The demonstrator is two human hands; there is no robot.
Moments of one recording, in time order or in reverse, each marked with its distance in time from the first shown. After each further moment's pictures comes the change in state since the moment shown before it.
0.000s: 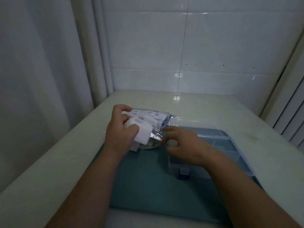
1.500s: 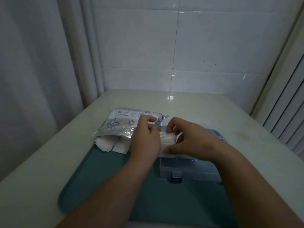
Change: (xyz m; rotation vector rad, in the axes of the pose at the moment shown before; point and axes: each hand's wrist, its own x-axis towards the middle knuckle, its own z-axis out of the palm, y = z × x) left_hand -0.015 0.016 0.084 0.027 0.000 -0.226; right_hand -0.013 0.008 -0.030 0.235 -0.001 0.167
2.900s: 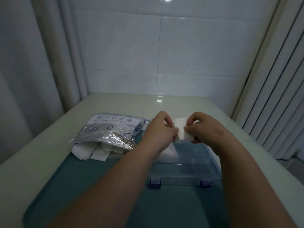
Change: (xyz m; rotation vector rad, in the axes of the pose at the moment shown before) left_hand 0.015 0.037 0.063 -0.067 -0.412 -0.080; right_hand -0.004 0.055 -0.051 0.283 0.354 0.379
